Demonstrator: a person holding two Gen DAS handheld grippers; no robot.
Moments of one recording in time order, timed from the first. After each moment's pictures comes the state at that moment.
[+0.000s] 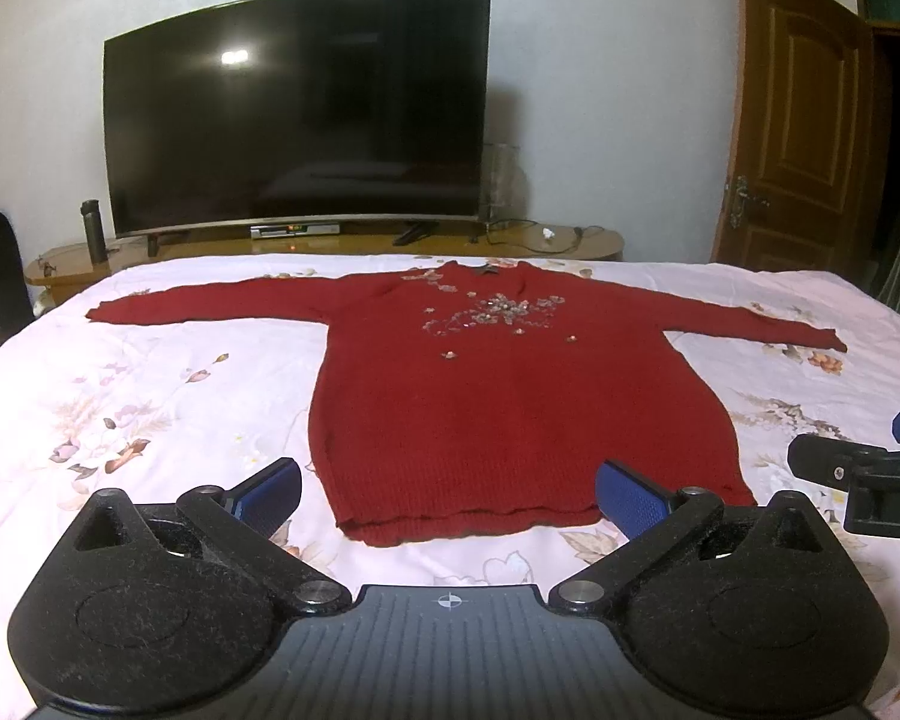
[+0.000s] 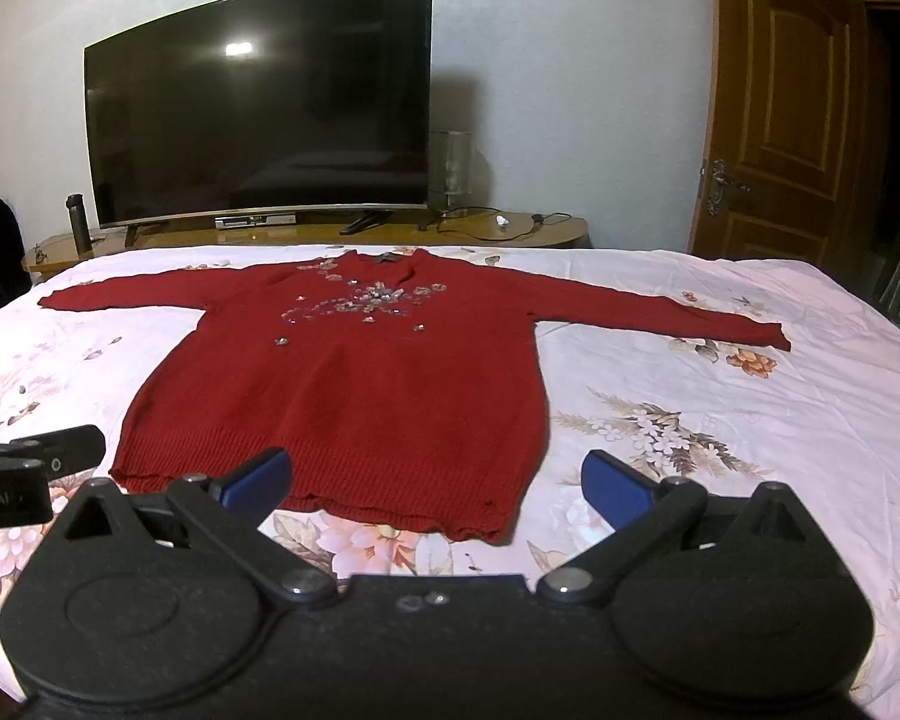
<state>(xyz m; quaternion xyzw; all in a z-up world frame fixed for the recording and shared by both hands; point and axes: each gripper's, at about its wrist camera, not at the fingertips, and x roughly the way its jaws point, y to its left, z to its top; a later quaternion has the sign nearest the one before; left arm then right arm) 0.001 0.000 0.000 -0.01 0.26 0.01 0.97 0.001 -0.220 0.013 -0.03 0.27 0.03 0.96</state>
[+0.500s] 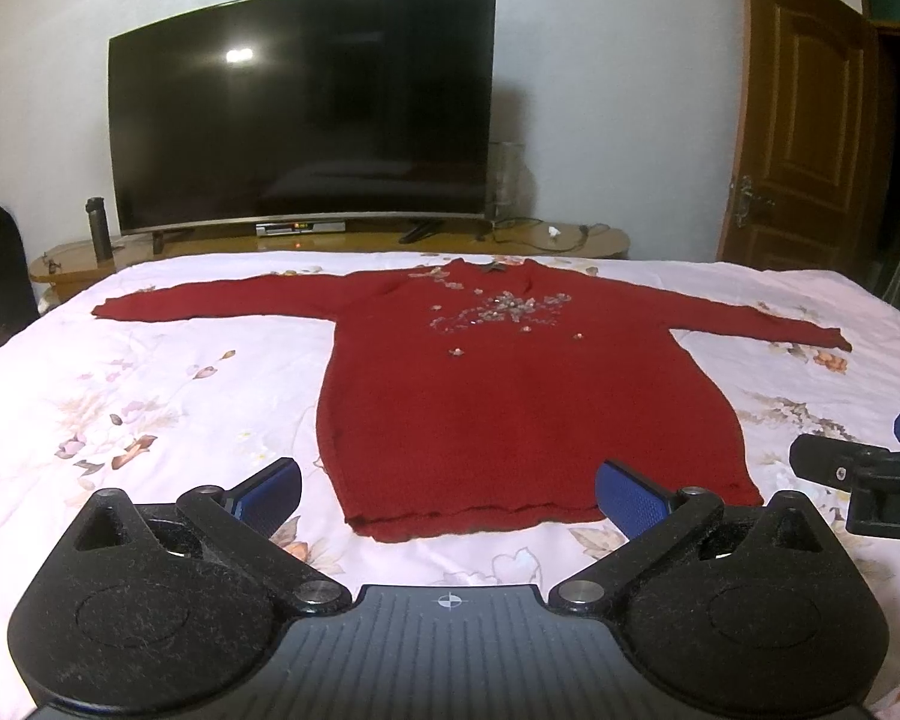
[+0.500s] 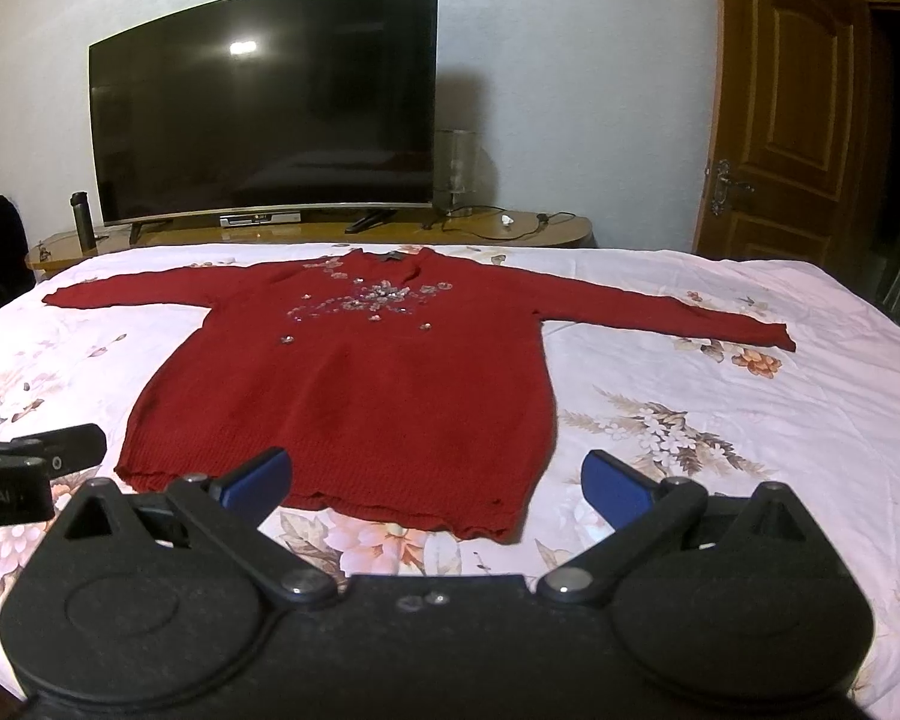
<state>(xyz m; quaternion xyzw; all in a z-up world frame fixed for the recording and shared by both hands) -0.001 0.007 -0.002 -0.01 0.26 0.01 0.97 0.002 -0.218 0.012 -0.03 0.27 0.03 0.96</state>
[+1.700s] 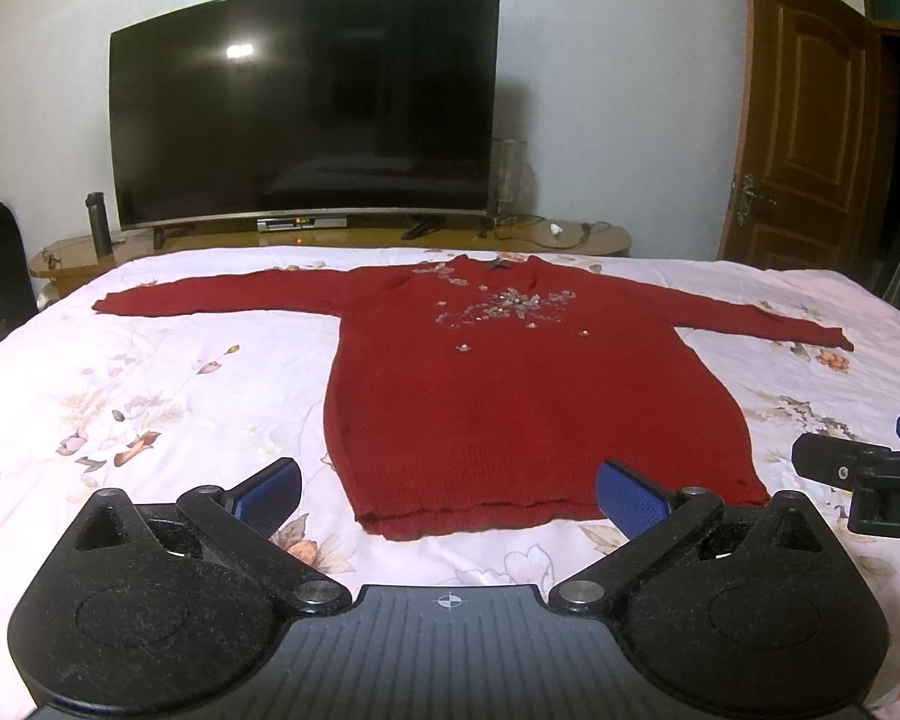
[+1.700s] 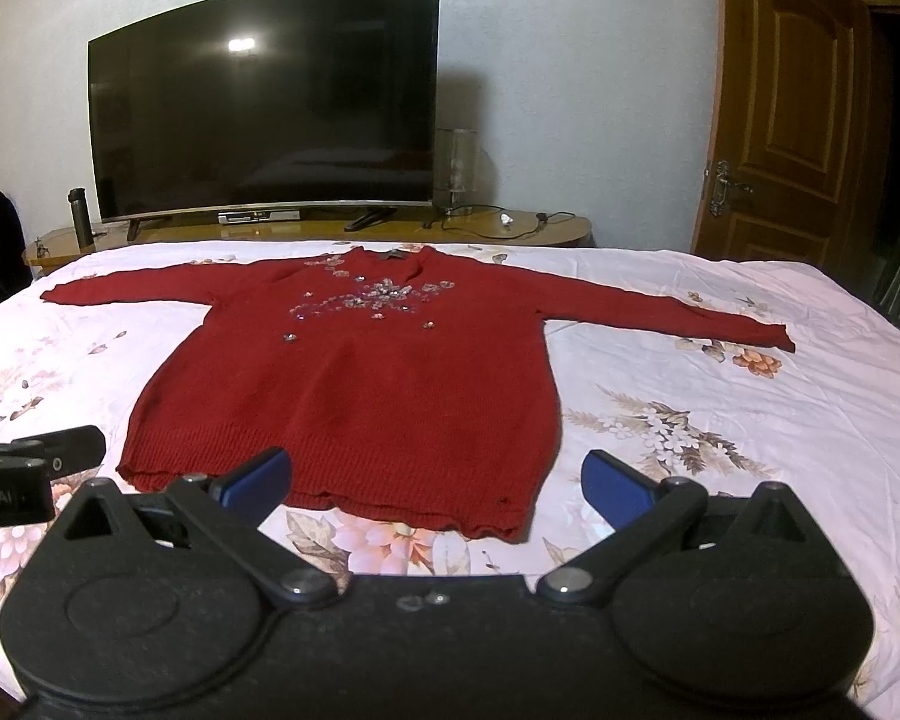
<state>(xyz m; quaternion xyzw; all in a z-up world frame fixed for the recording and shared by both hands) 0.000 0.011 -0.004 -0.02 0.26 0.01 0.96 0.002 -0.214 0.011 -0.03 0.27 0.03 0.96</state>
